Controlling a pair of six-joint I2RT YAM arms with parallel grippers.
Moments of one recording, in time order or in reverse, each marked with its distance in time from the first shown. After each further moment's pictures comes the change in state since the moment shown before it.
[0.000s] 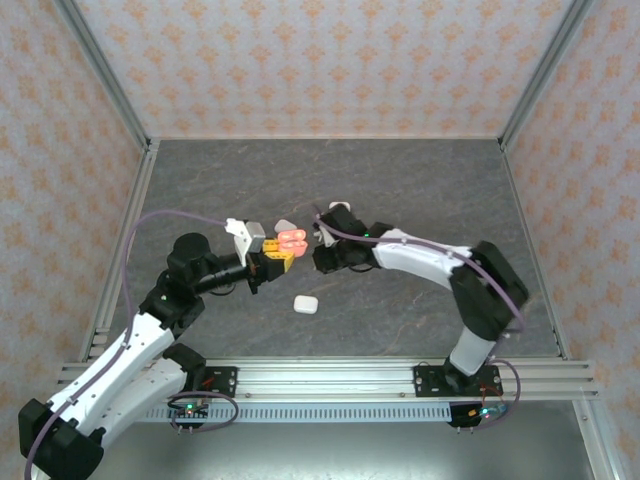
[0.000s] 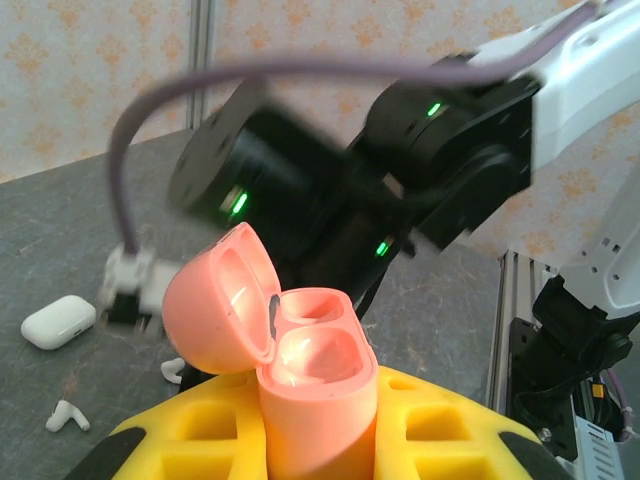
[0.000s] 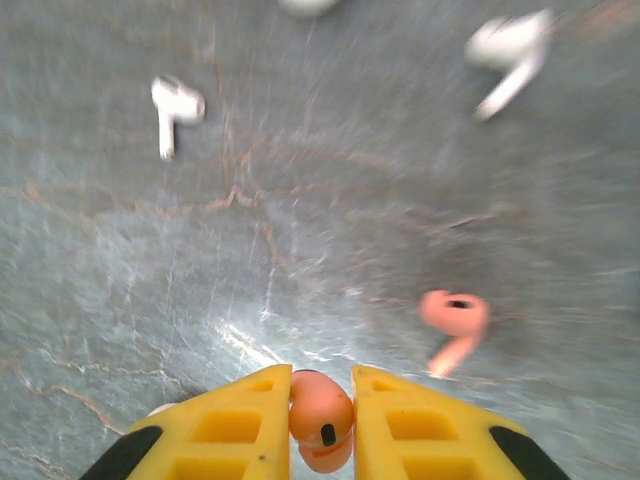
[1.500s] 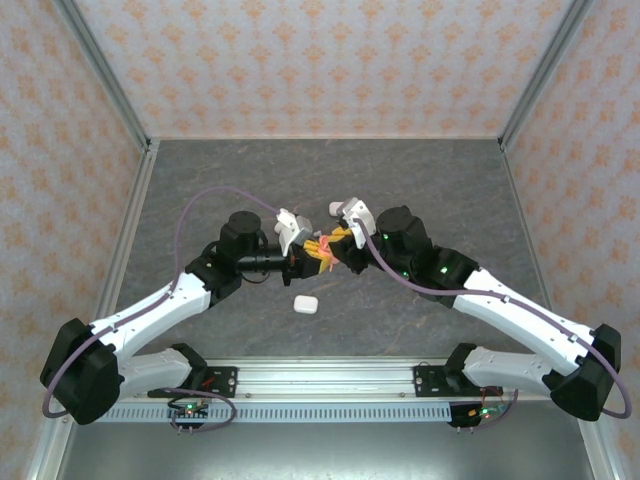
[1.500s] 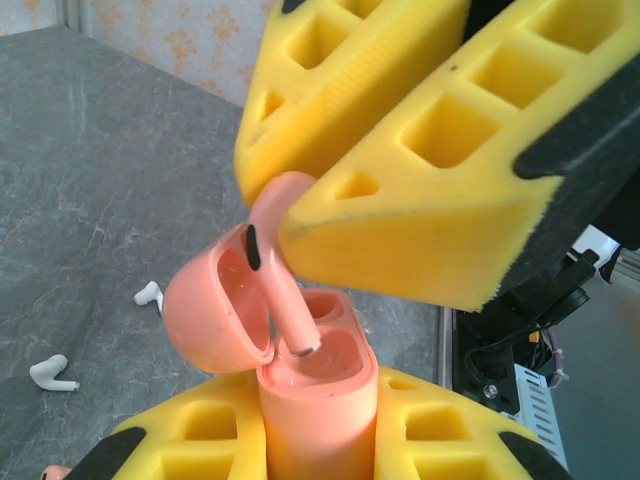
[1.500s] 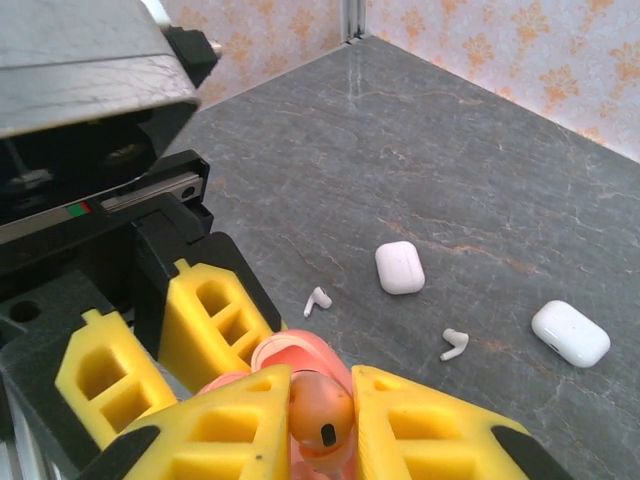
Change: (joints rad) left arm -0.141 0.399 0.142 0.084 0.067 0.011; right arm 0.092 -0.584 -0.132 0.101 0.050 -0.356
